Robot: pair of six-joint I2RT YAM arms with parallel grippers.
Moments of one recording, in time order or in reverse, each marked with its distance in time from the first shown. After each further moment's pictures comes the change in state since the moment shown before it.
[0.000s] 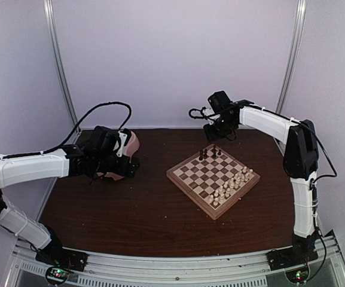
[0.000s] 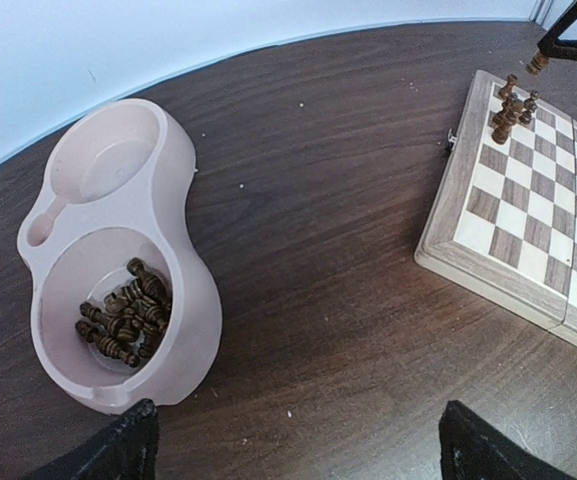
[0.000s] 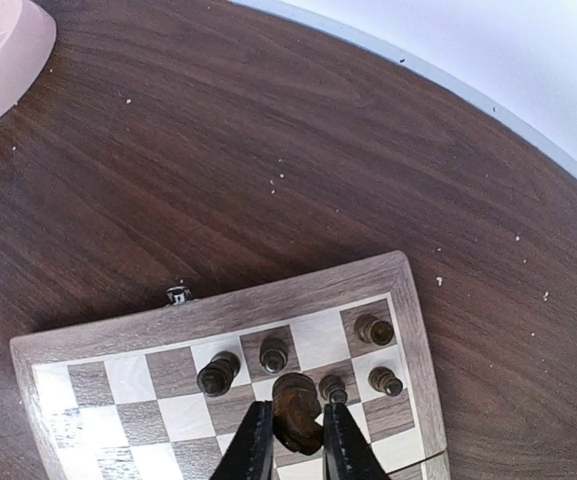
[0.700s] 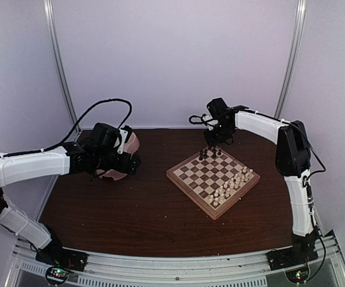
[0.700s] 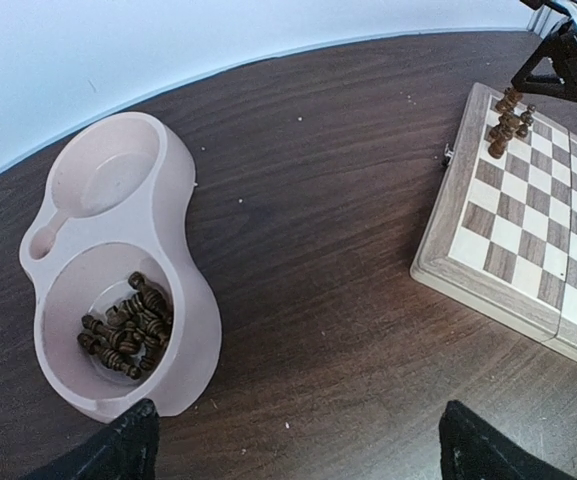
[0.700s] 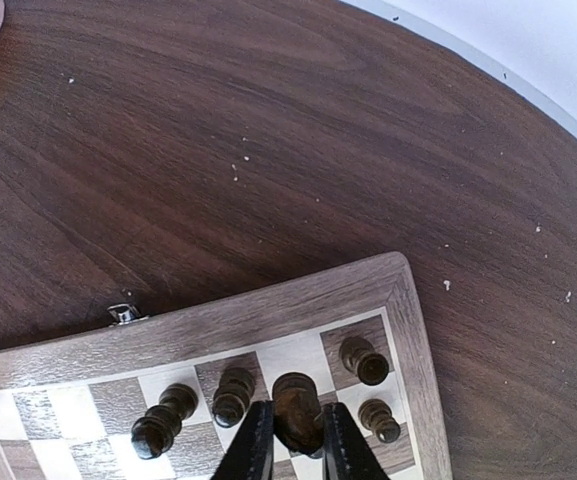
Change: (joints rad) left arm 0.004 0.011 0.035 -0.007 0.003 0.008; right arm -0.031 0.111 0.053 0.007 0.001 0.000
